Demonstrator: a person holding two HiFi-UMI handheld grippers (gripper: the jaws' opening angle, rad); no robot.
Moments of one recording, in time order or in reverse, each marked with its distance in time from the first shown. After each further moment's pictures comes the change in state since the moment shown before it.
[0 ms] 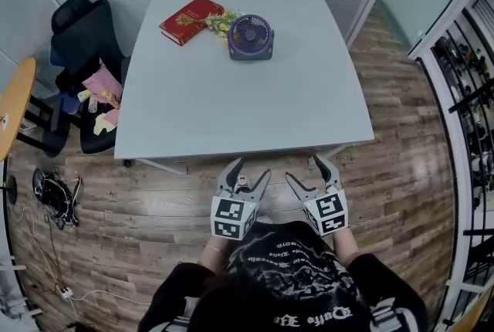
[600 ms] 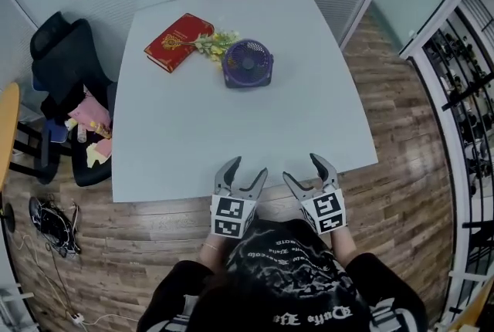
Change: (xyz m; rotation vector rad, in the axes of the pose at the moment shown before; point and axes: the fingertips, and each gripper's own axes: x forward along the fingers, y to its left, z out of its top) left arm 0.094 0.099 0.055 0.060 0.039 -0.053; right arm 0.111 -0.051 0.064 0.013 0.013 -0.072
